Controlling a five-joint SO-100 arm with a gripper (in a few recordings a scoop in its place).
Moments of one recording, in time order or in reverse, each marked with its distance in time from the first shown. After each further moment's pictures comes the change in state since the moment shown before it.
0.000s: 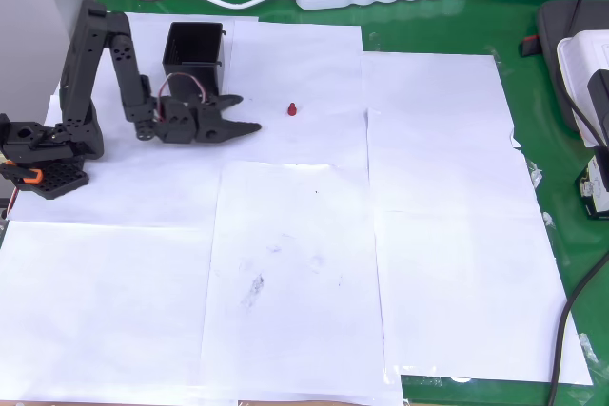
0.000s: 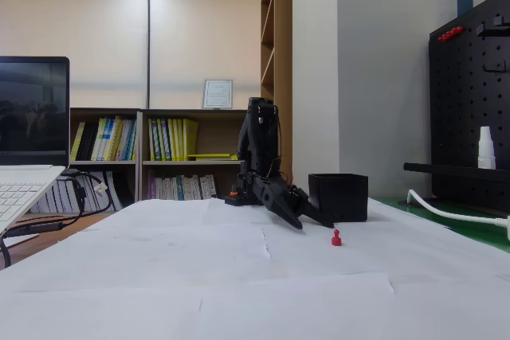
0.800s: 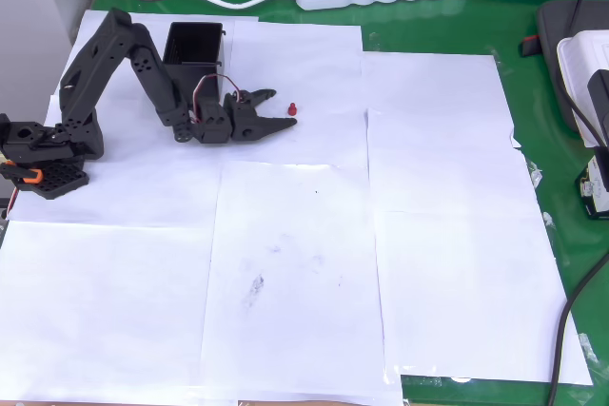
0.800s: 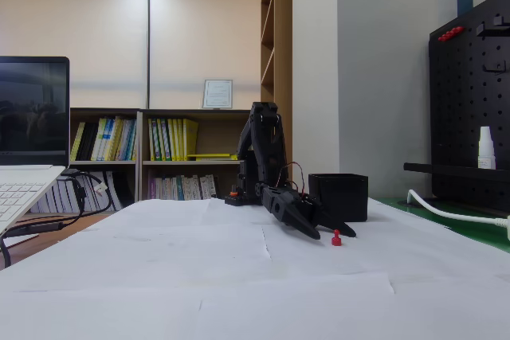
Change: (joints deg) arm 2.1 9.4 19.8 6.7 0.1
